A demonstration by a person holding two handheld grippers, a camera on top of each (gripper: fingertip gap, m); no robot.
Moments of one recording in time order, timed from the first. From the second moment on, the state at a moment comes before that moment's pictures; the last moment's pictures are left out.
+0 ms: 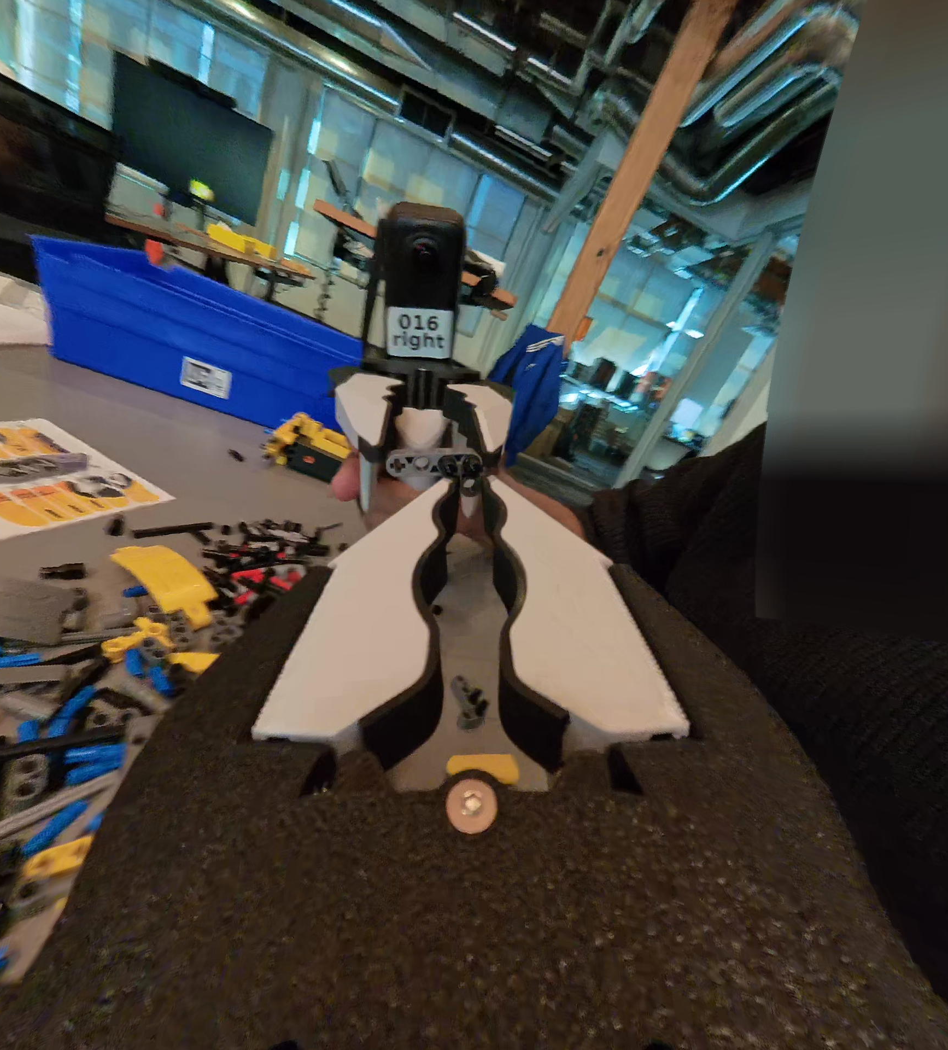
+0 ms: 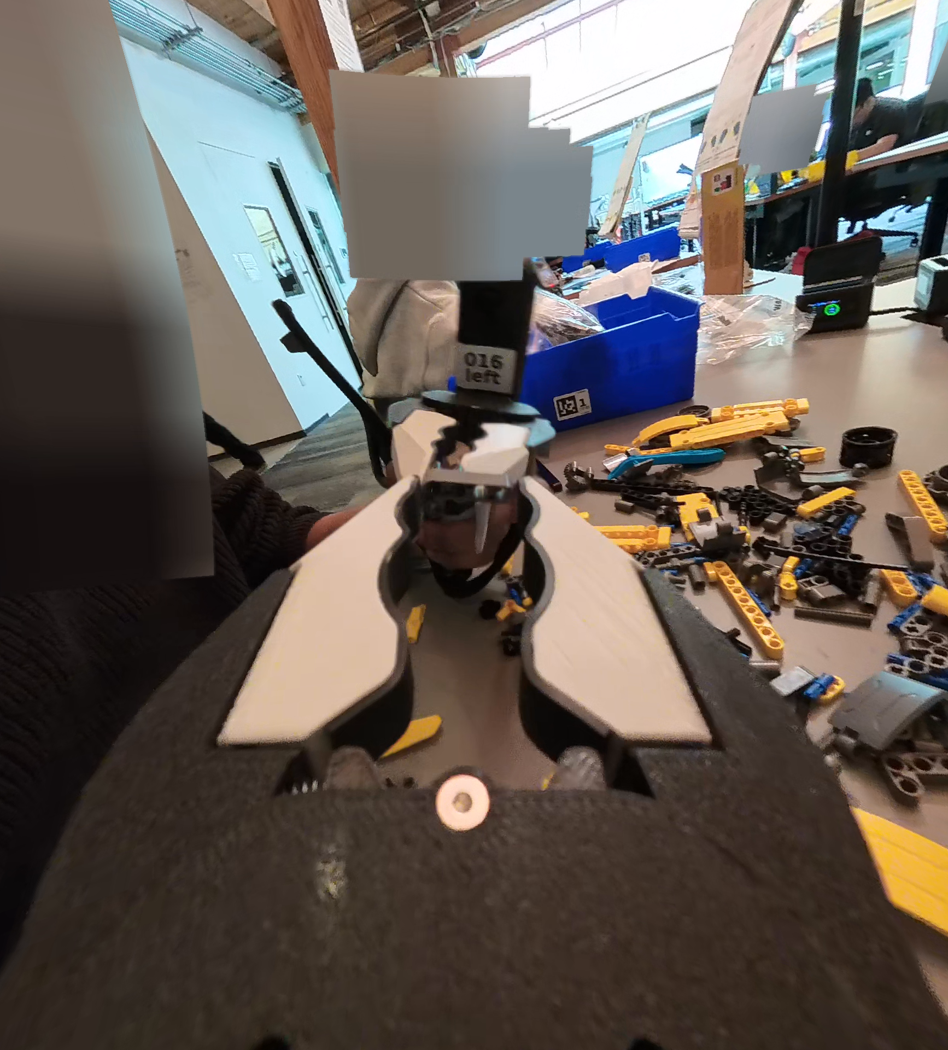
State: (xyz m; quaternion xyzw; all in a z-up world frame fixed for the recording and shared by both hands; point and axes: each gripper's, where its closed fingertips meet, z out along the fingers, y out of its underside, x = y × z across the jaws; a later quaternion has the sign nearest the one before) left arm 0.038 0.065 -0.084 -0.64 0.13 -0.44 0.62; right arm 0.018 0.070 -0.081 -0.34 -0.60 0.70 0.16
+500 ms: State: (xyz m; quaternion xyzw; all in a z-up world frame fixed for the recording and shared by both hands) left arm 0.048 0.038 -0.061 -0.54 0.13 -0.62 0.55; right arm 0.035 0.053 -0.070 -0.29 -0.59 0.75 0.09
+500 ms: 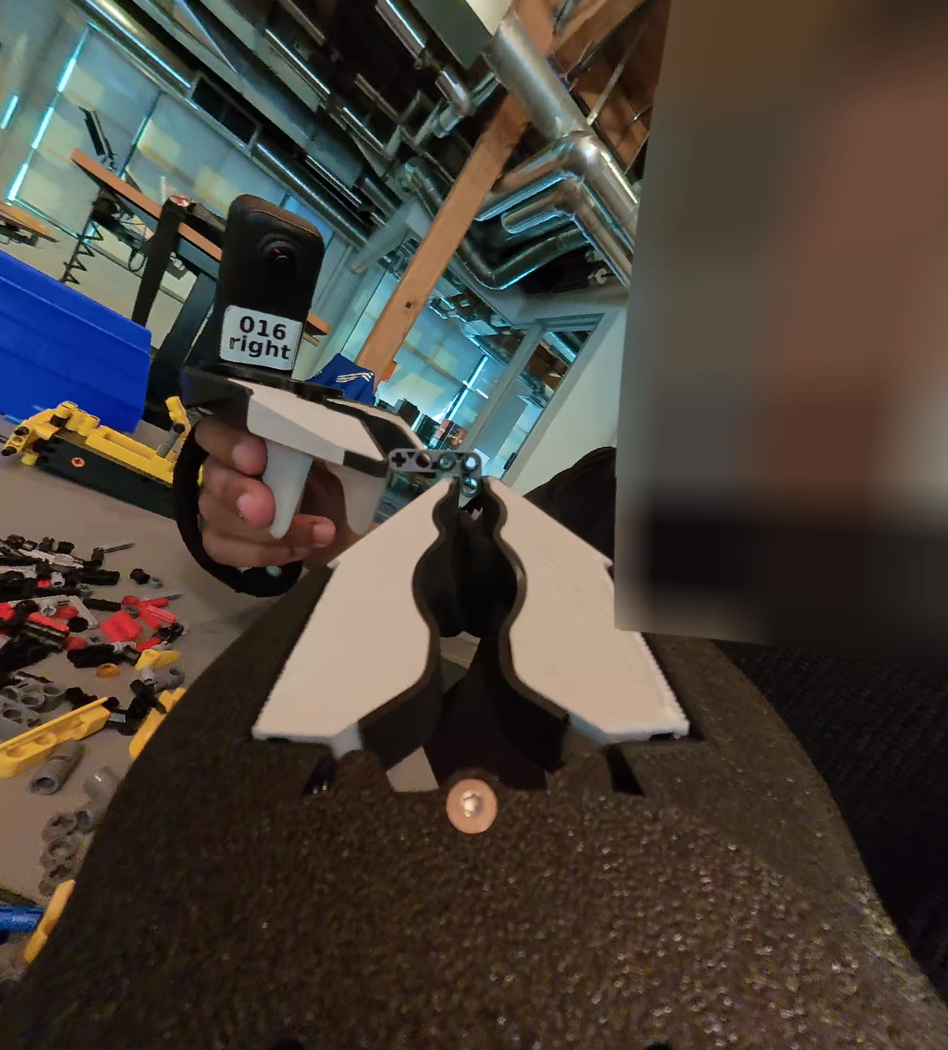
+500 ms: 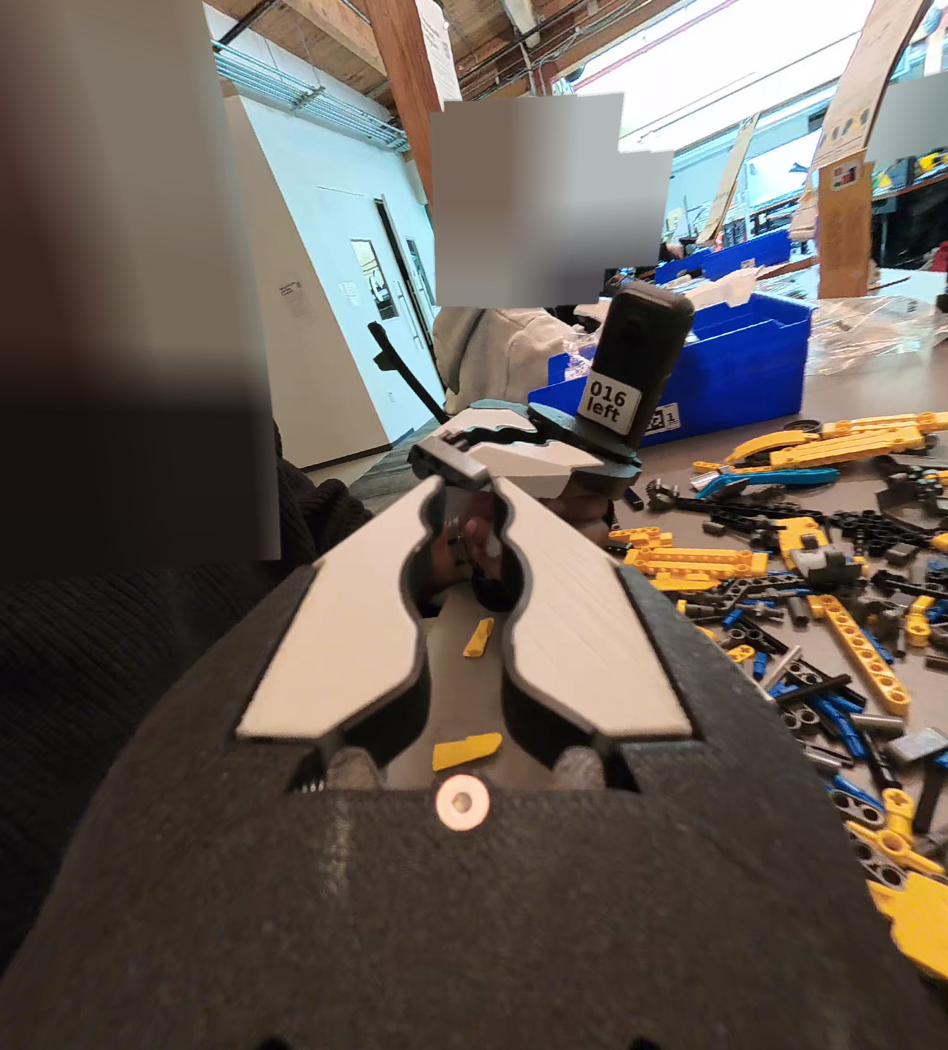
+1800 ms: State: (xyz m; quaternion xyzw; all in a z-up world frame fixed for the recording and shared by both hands) left arm 0.009 0.079 -0.093 -0.68 0.09 -0.30 0.66; right arm 0.008 0.091 -0.094 -0.39 -0.61 0.66 0.19
